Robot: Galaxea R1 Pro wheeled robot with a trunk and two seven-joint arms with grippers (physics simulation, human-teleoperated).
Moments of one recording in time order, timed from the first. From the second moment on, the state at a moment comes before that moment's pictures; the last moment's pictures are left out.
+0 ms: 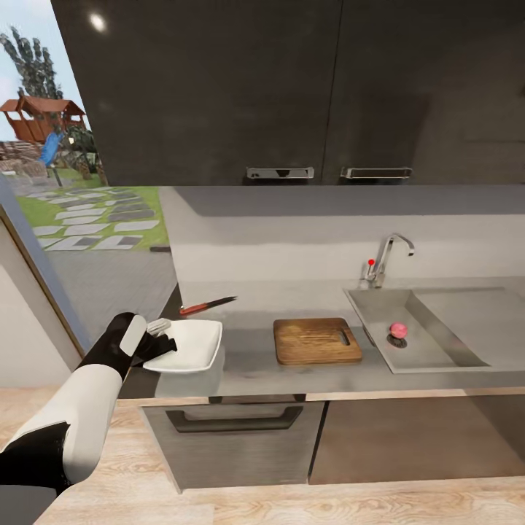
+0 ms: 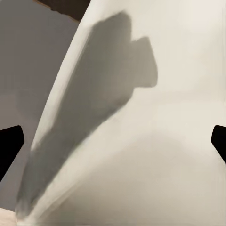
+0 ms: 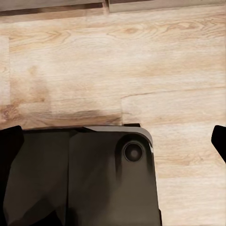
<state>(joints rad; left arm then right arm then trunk) -1.01 0.06 0.27 -0.58 0.34 0.96 0.37 0.29 0.05 0.03 -0.64 -0.03 -0.34 -0.05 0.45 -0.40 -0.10</state>
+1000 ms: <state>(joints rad) -1.01 0.06 0.27 -0.84 0.34 0.97 0.37 0.29 0.05 0.03 -0.64 -0.03 -0.35 -0.05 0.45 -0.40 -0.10</state>
